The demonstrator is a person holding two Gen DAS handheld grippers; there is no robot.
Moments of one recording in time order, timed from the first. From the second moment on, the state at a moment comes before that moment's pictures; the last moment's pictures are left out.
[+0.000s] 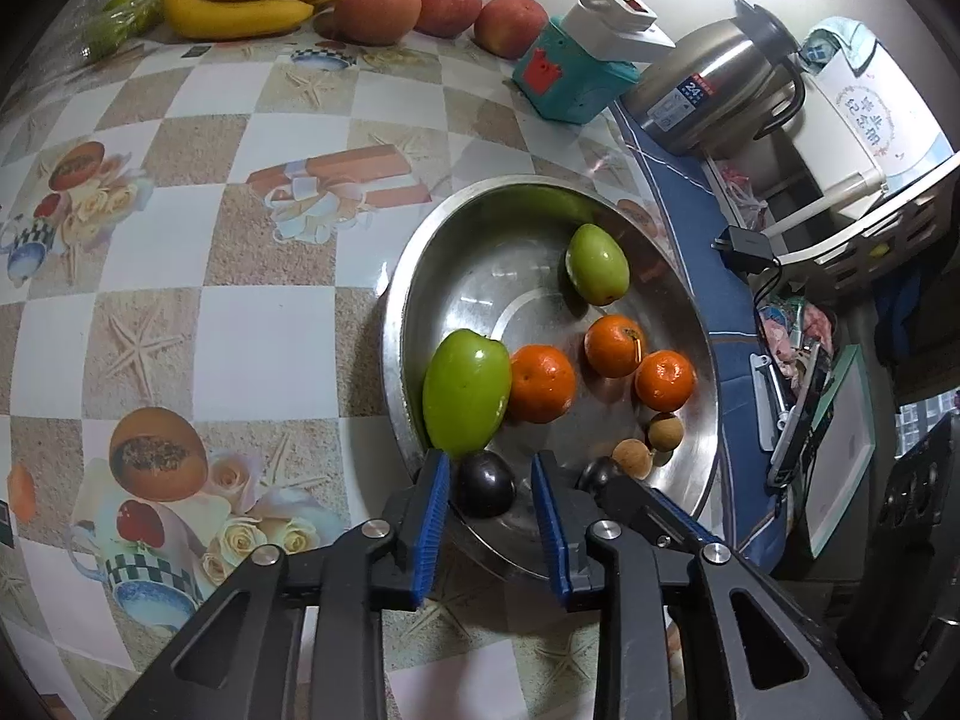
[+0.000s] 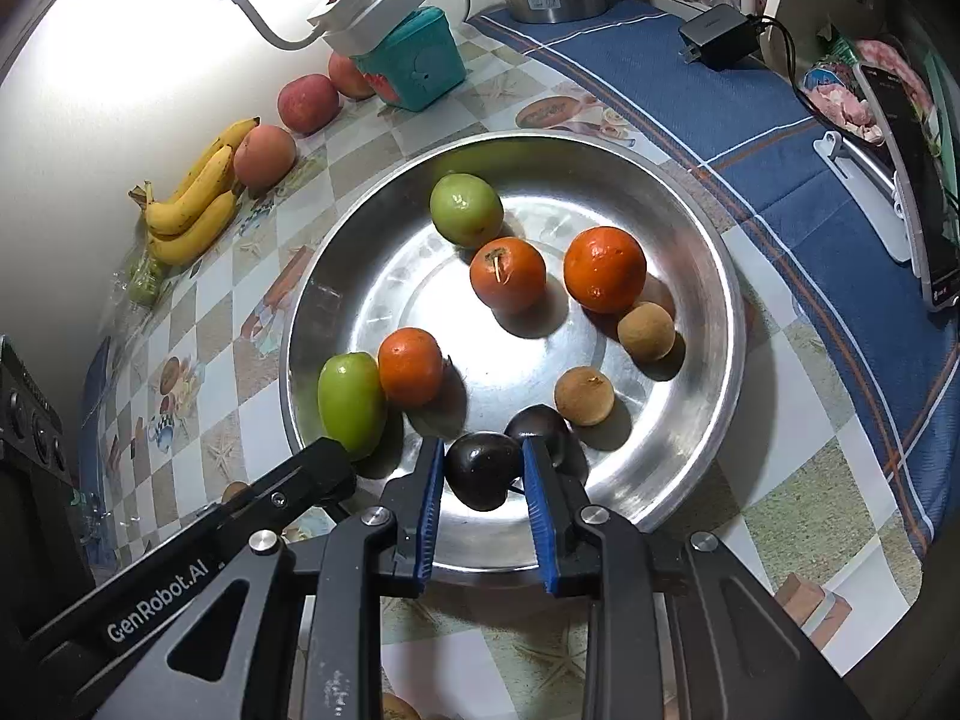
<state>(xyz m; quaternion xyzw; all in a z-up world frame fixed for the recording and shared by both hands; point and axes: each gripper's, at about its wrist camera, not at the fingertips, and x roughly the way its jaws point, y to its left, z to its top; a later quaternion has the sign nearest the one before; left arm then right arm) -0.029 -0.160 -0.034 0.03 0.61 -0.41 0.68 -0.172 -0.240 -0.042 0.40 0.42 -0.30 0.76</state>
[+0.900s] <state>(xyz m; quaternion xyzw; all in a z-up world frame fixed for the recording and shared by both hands) -0.002 -0.128 -0.033 0.14 0.58 -0.25 0.77 -0.165 -0.239 -0.042 0.38 0.42 -0.30 0.77</state>
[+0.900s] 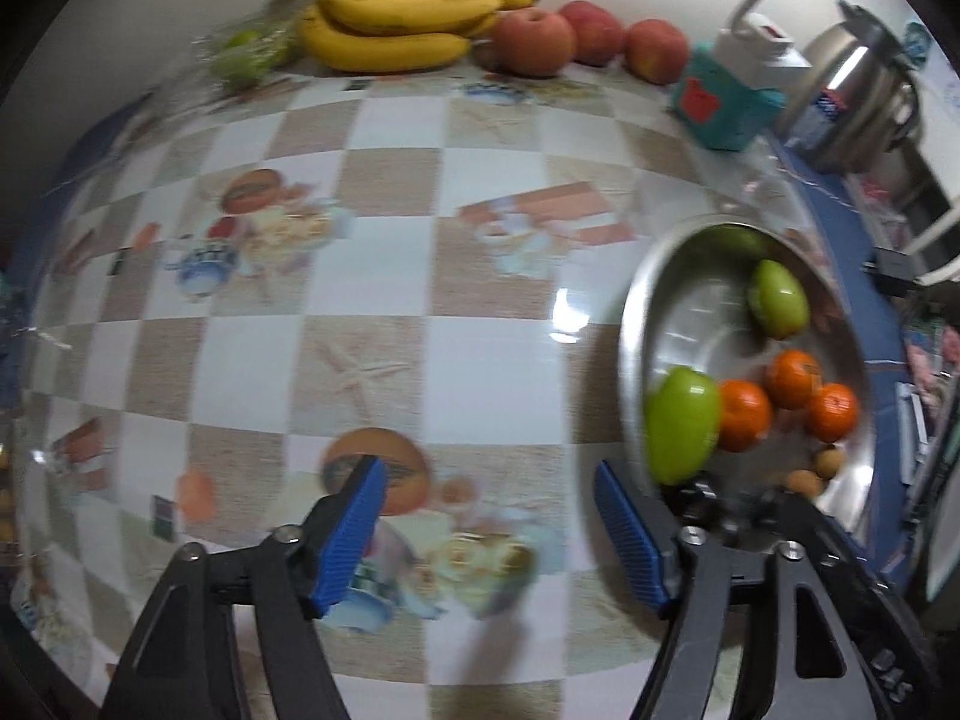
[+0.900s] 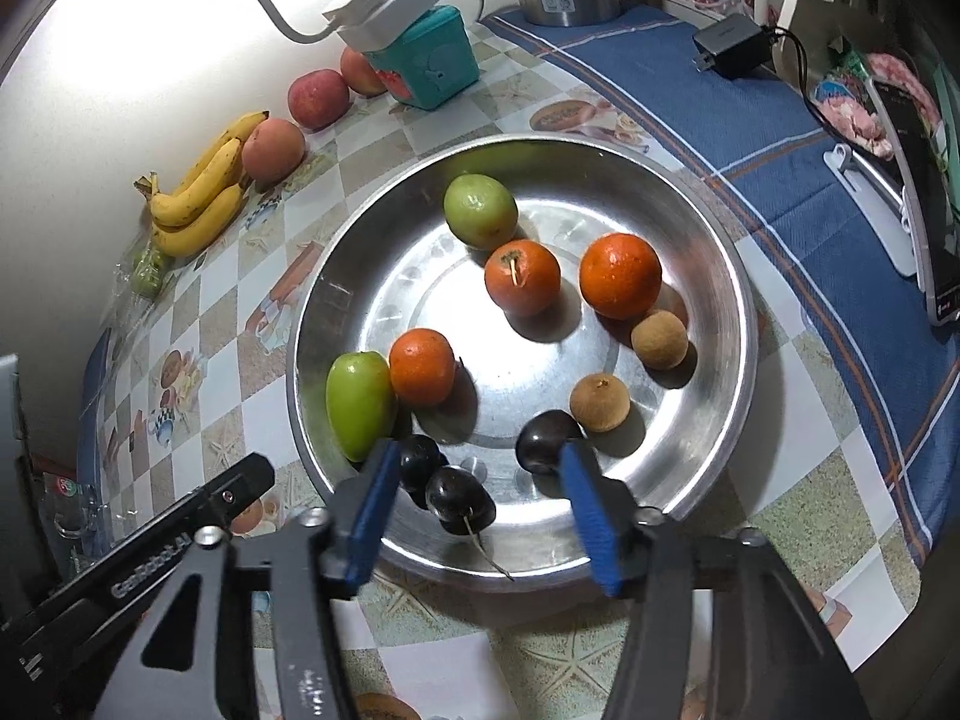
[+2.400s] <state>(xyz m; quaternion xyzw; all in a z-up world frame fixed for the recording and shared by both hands) -0.017 -0.052 -0.009 0.23 0.49 -0.14 0.83 -0.145 -0.182 -0.041 0.29 0.46 -0.26 0.80</state>
